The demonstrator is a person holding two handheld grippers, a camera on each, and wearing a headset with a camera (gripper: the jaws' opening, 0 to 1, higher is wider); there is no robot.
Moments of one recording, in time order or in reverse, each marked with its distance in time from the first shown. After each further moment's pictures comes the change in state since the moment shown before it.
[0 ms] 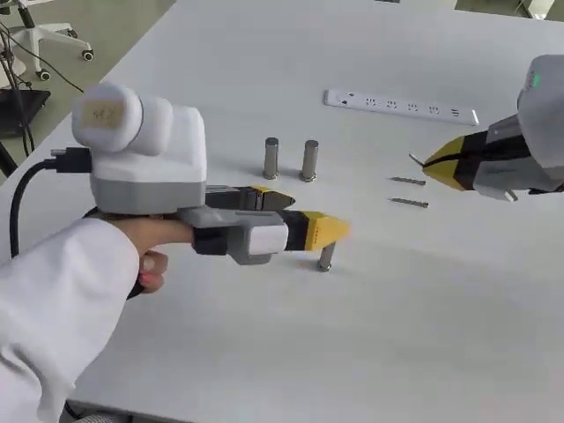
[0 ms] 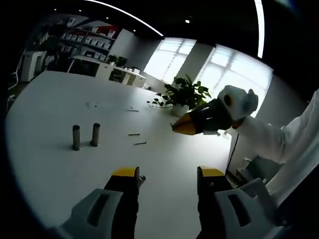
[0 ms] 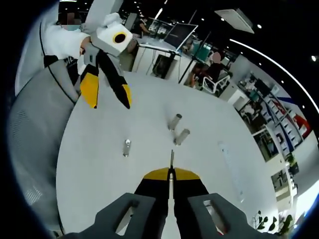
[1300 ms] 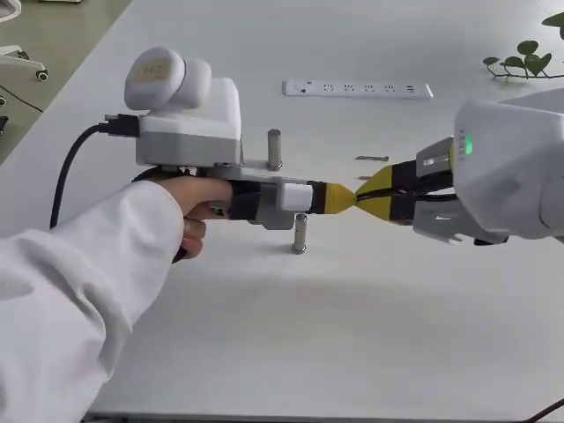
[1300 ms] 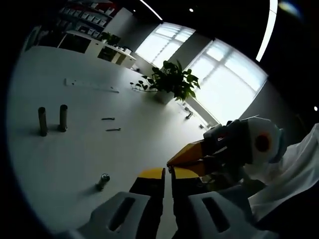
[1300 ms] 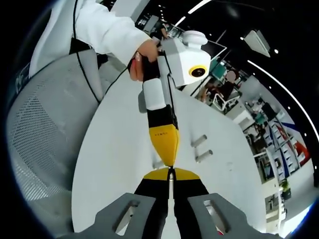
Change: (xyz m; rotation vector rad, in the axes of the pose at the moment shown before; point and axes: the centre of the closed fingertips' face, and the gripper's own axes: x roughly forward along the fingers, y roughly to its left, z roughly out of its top) left arm 0.036 -0.038 -0.015 -0.129 0.136 -0.147; right arm -0.008 0.075 0.030 -0.183 -0.065 0.023
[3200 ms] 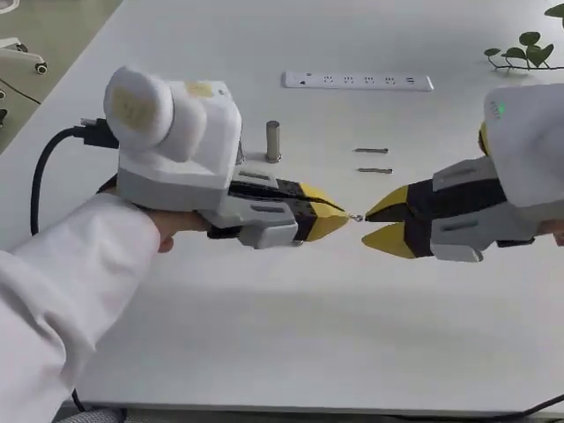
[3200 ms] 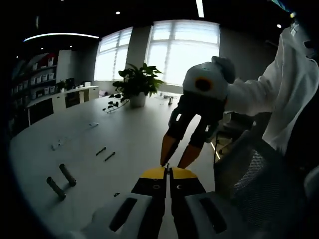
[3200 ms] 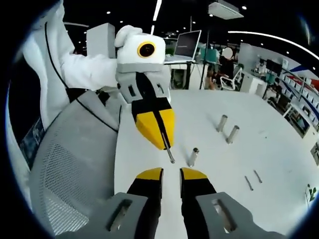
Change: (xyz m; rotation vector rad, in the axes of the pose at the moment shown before) left arm -0.013 -0.025 -0.020 0.720 0.054 -0.068; right arm -0.008 0.034 -0.009 0.466 -0.103 0.229
